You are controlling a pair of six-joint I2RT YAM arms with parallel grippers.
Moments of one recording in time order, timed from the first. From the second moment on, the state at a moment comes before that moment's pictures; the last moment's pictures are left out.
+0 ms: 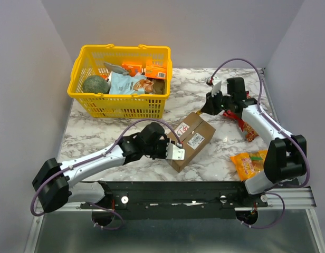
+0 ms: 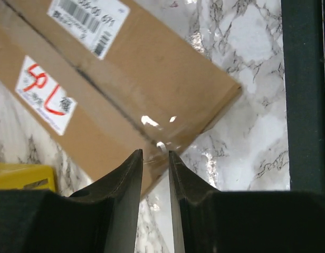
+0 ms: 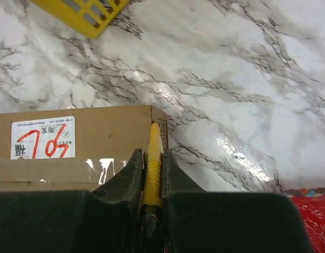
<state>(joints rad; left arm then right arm) -0.95 1.23 0.81 -0.34 0.29 0.75 0.20 1.55 1.16 -0.35 -0.52 -0.26</state>
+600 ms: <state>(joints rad) -0.75 1.14 0.76 -0.30 0.05 0.57 0.22 1.20 1.18 -0.58 -0.15 -0.36</state>
